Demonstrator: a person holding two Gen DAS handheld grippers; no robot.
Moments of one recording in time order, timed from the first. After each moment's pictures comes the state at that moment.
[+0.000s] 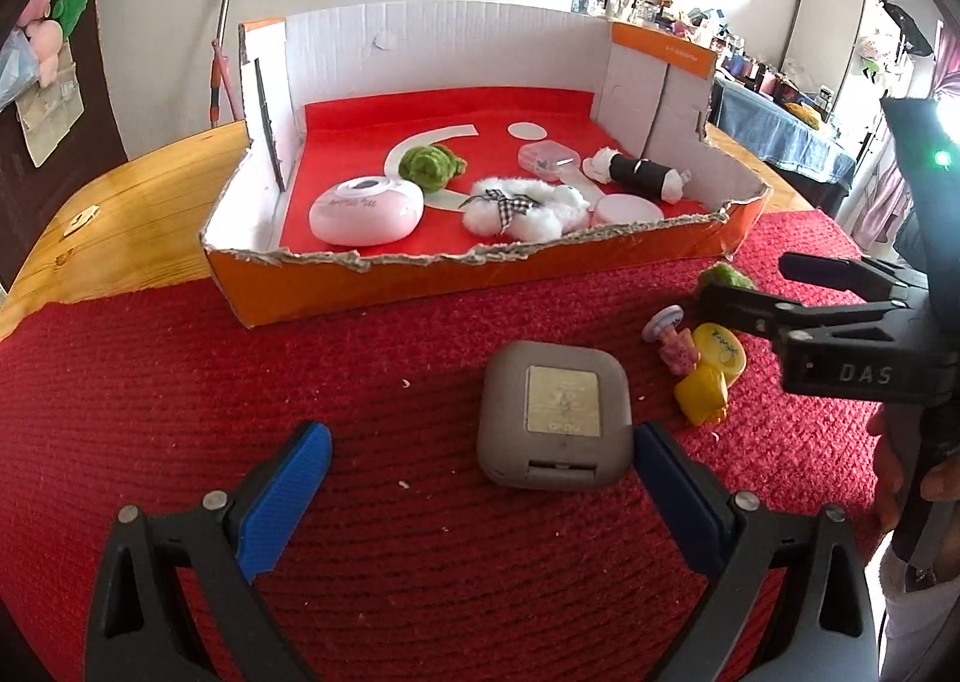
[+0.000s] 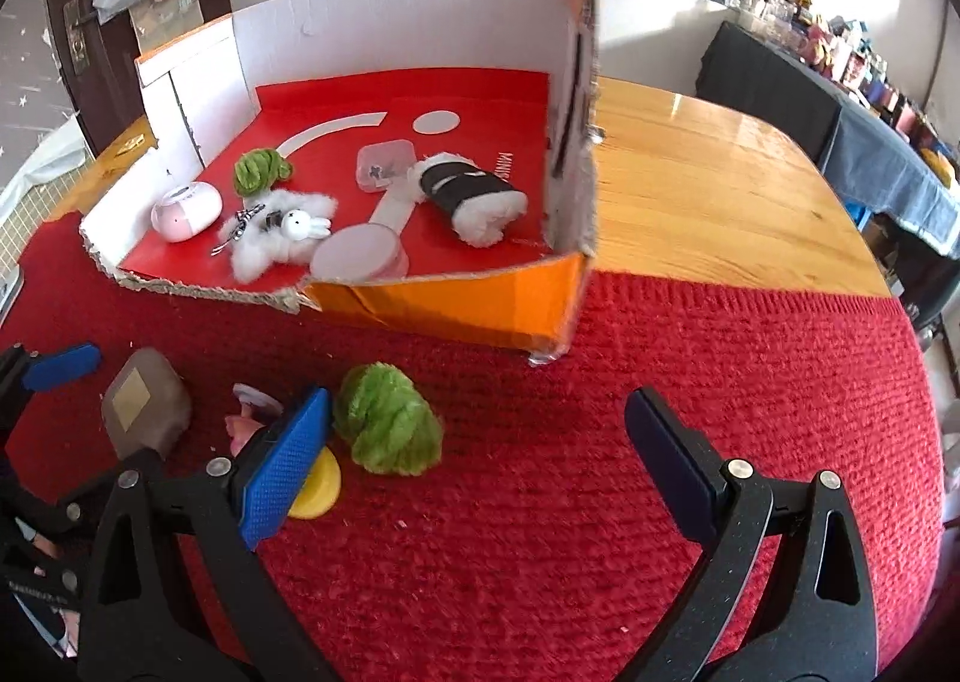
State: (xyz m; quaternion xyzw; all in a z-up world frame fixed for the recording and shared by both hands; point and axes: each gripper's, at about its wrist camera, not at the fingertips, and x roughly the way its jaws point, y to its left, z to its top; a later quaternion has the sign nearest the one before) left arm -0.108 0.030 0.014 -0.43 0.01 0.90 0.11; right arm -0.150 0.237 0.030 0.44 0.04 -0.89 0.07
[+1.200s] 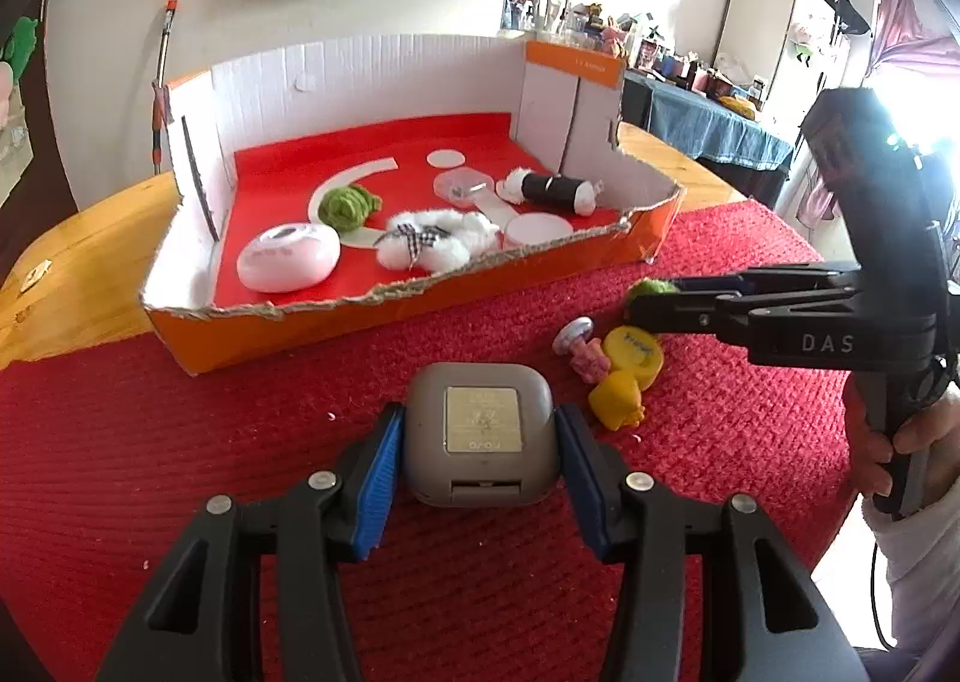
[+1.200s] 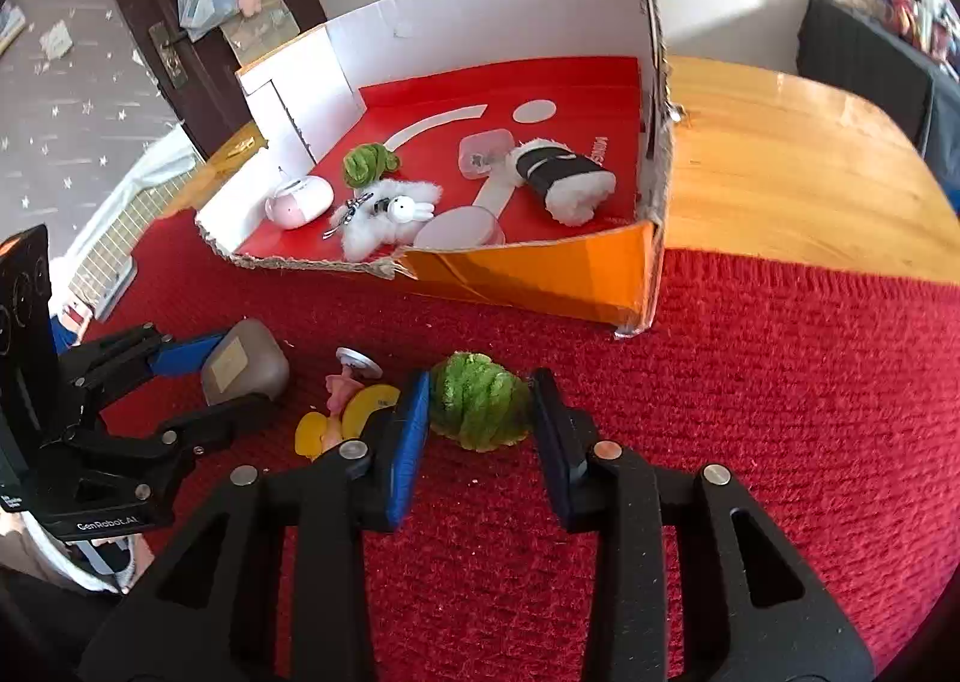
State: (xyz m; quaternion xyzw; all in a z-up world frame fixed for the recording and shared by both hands) left arm -0.096 0.046 0.028 -0.40 0.02 0.90 0.19; right arm -0.148 0.248 0.032 0.45 -0.03 -0.86 0.22
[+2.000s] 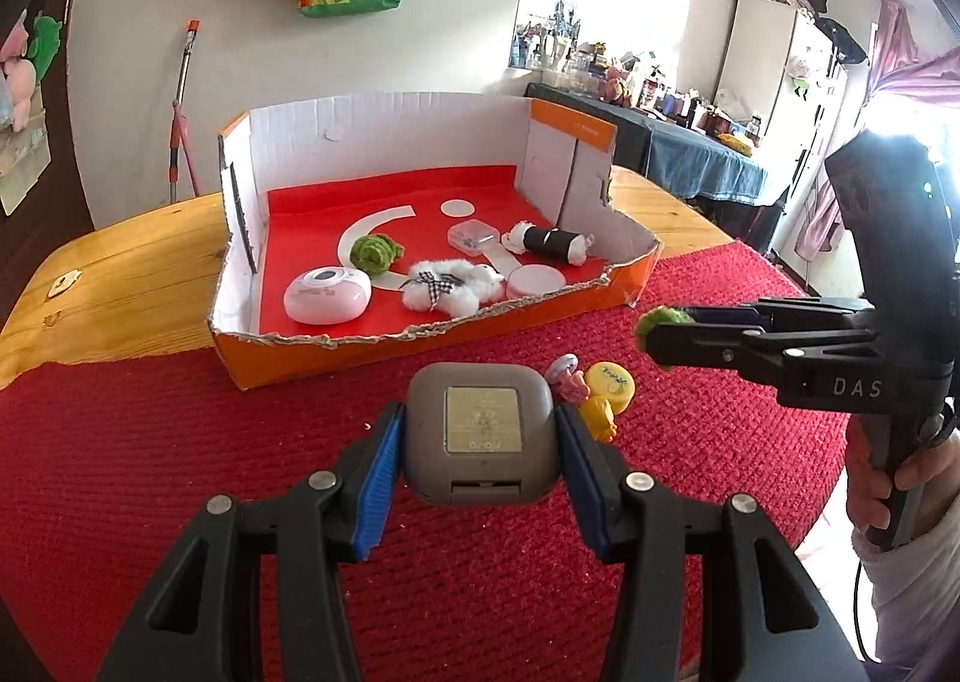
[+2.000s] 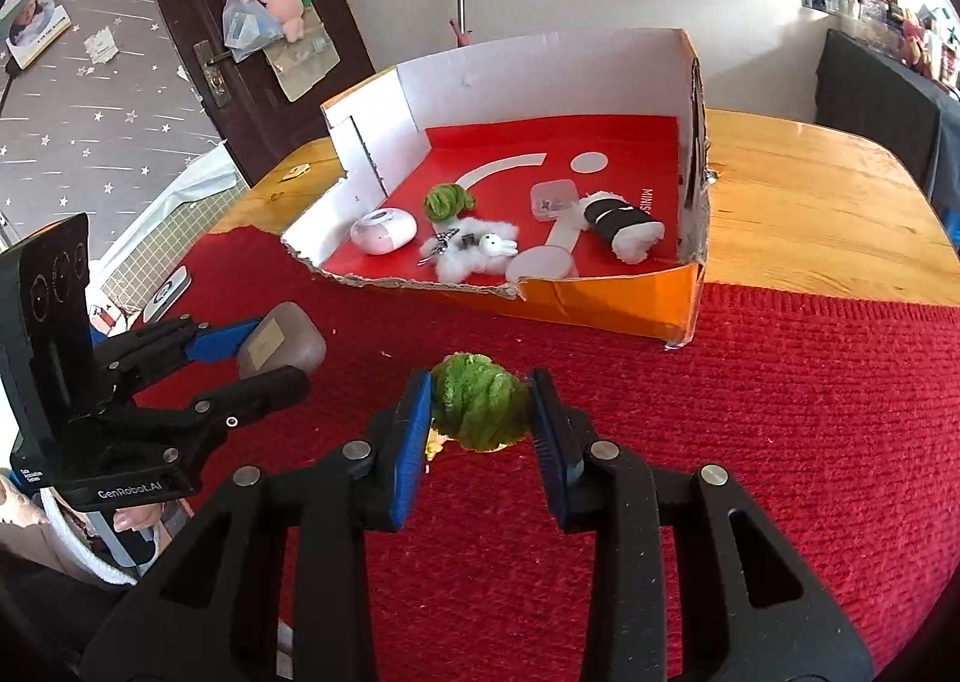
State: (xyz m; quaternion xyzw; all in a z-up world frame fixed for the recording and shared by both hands) left arm -0.074 0.029 0.057 -0.36 0.00 0.91 0.18; right arm -0.109 0.232 0.068 0.41 -0.03 -0.88 0.25
